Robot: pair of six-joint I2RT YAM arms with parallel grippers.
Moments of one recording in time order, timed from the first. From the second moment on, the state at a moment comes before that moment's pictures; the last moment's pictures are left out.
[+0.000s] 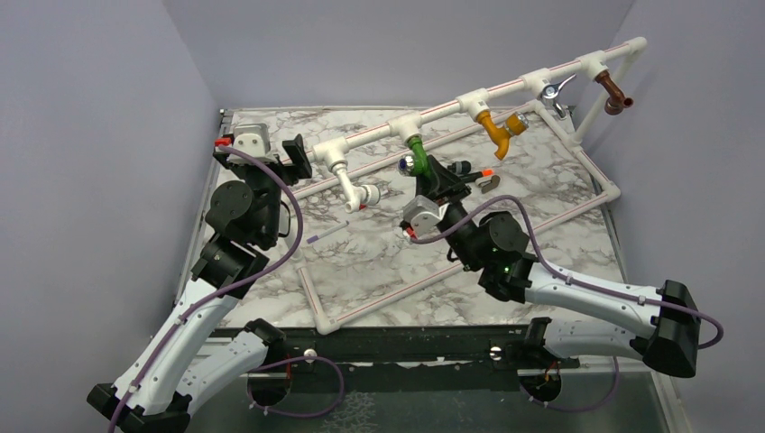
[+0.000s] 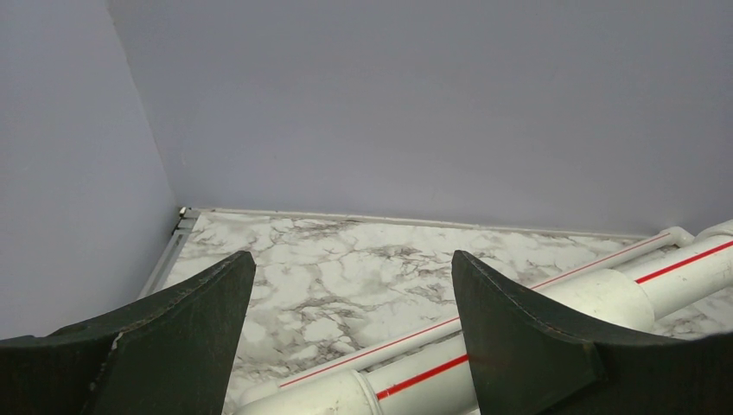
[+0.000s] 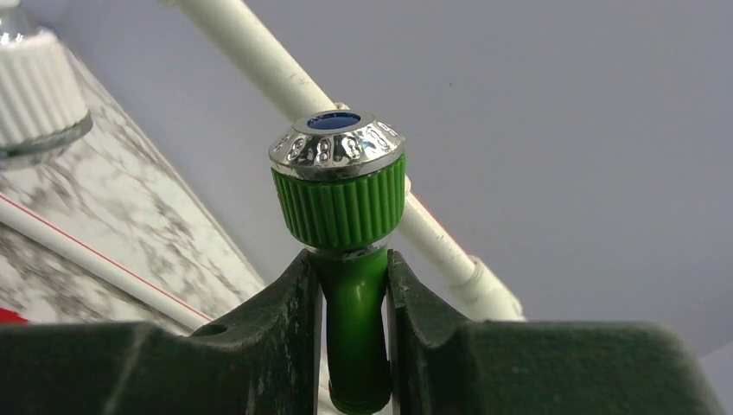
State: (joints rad) left arm -0.55 0.81 0.99 0.01 -0.54 0.01; right arm 1.08 1.10 0.78 0.66 0.42 -1.19
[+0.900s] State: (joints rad) left arm -0.55 0.81 0.99 0.01 -0.54 0.01; right arm 1.08 1.13 0.77 0.88 0.73 0.17
